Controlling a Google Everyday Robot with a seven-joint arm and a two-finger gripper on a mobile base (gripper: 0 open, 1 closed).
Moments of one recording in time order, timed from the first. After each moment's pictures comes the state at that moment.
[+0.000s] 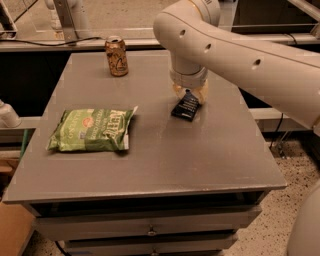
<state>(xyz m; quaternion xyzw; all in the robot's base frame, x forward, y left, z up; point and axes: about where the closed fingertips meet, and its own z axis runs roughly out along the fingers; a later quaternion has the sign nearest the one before) 0.656 -0.101 0.824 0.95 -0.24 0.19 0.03</state>
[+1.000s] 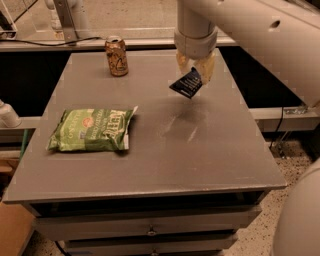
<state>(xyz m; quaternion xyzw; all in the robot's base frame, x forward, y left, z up) 0.657 -0.101 0.903 0.93 -0.32 0.17 -0.02</state>
